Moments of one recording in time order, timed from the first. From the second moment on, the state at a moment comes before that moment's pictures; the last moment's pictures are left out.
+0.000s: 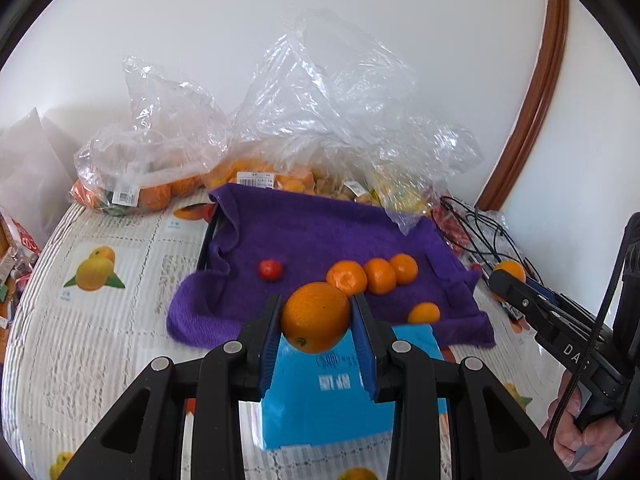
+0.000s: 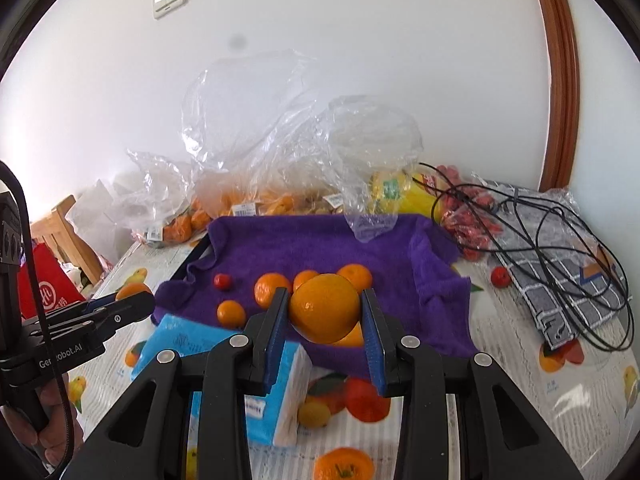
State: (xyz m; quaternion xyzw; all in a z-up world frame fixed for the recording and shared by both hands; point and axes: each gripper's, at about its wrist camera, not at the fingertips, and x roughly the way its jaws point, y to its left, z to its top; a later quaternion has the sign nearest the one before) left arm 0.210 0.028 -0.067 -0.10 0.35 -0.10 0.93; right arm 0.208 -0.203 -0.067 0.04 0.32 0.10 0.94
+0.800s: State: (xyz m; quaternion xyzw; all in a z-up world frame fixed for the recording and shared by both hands) left arm 0.251 0.053 -0.108 -0.10 0.38 -0.07 0.91; right arm 0.254 -0.214 -0.106 0.04 0.33 0.08 0.94
